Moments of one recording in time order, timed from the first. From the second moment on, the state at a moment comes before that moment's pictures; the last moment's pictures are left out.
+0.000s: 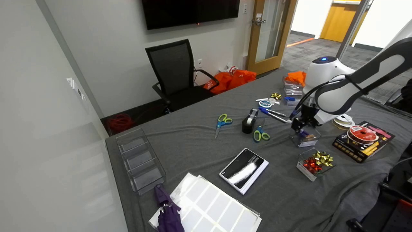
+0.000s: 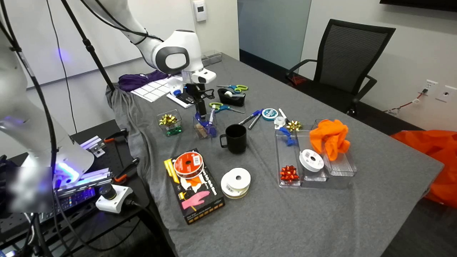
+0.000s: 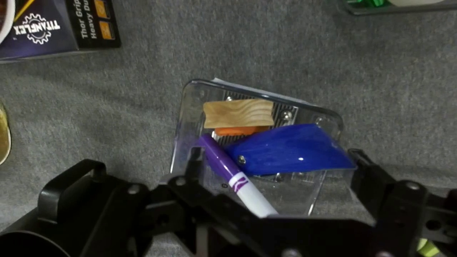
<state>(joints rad) -0.01 0.36 -0.11 -2.29 -0.20 2.59 0.27</state>
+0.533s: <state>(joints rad) 0.02 0.36 -0.16 -2.29 -0.24 2.59 0.28</state>
